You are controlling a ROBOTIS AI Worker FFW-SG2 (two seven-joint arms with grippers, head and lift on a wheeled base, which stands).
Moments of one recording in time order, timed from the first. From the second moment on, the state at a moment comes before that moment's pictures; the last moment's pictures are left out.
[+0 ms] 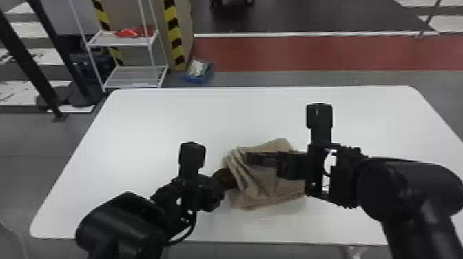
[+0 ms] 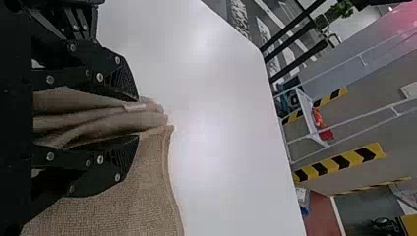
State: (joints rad) left arm -0.01 0.28 -0.35 -1.71 0.35 0.57 -0.17; right arm -0.15 -0.01 0.12 -1.81 -0.42 1.12 0.22
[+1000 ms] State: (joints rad) left arm 0.17 0.37 -0.09 -1.90 0.43 0.43 -0.19; right arm 0.22 -0.15 -0.20 -2.17 -0.50 1.04 0.59
